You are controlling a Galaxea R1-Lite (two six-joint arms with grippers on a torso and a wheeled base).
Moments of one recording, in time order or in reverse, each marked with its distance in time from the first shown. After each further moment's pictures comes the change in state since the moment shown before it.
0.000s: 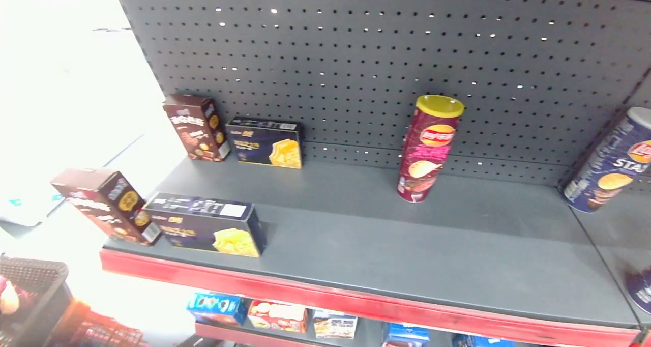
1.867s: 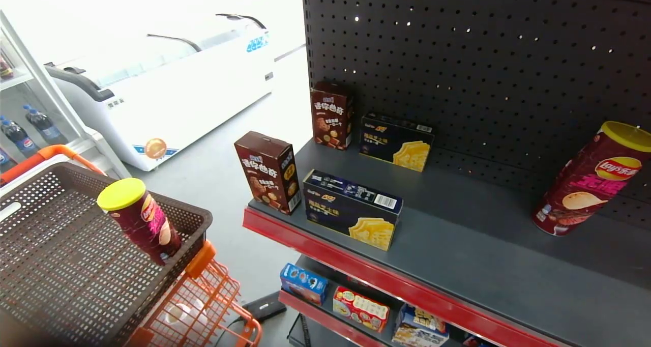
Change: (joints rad) left arm 0.011 0.436 -0.263 0.029 0.200 -0.018; right arm 0.001 0.000 0.000 0.000 -0.001 -0.002
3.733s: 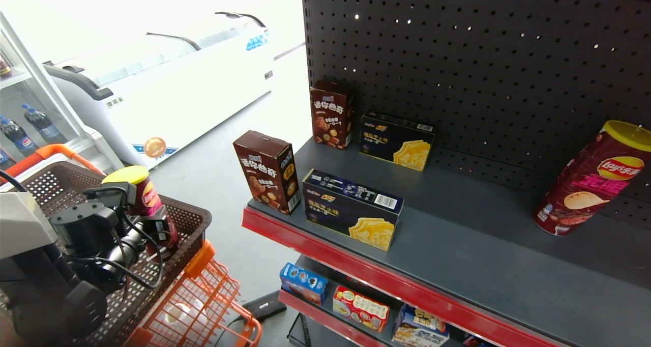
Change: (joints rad) left arm 0.163 1.706 -0.219 -1.575 -0.004 0.023; right arm 0.000 0.000 0.000 0.000 0.000 0.000
